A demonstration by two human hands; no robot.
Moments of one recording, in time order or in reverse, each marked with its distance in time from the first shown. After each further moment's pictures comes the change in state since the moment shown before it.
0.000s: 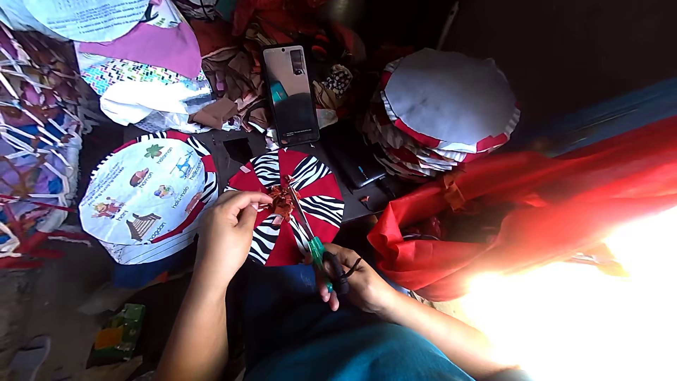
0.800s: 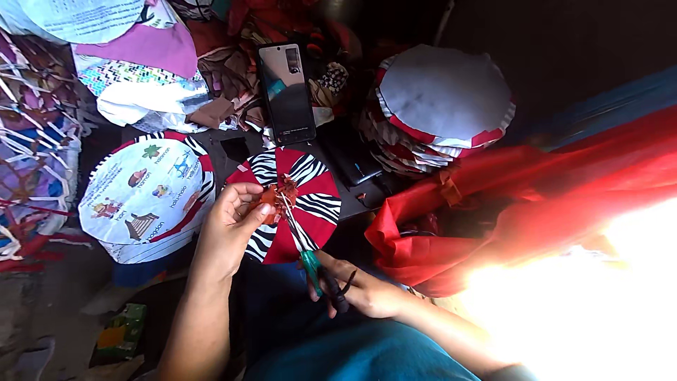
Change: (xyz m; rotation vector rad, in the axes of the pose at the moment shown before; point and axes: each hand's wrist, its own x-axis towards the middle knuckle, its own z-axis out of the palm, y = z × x) left_hand -0.005 0.011 0.004 -0.610 -0.056 -0.196; right_hand -0.007 -0.025 0.005 -0.423 -0.171 0.132
